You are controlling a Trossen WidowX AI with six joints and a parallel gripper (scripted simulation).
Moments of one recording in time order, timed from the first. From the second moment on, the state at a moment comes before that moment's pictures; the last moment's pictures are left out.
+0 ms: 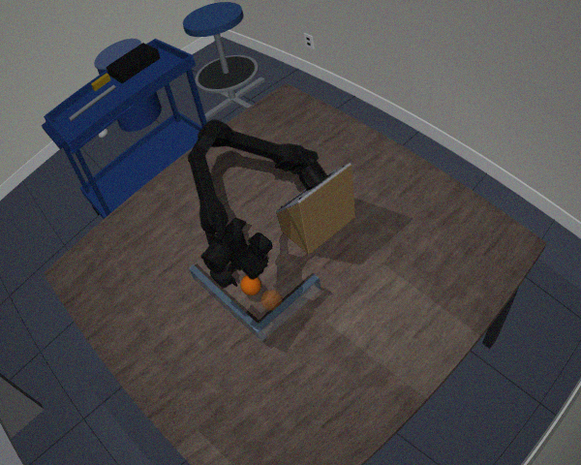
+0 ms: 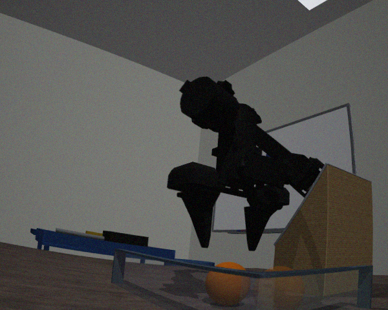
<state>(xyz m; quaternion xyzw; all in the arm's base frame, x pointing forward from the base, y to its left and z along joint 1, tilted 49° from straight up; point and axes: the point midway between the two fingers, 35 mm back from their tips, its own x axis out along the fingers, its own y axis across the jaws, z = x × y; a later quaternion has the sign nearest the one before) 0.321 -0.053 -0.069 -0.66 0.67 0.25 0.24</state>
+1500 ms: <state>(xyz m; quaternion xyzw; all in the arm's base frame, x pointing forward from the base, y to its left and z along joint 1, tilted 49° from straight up) 0.318 -0.091 -0.103 -0.66 0.67 0.25 0.24</state>
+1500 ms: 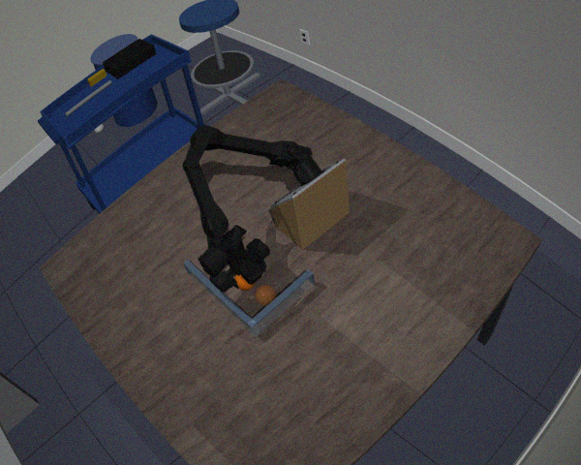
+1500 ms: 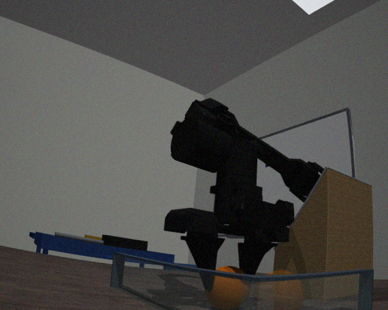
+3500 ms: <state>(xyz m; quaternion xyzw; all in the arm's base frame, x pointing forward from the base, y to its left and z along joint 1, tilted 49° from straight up) 0.314 -0.009 -0.144 -0.66 0.67 0.26 0.25</state>
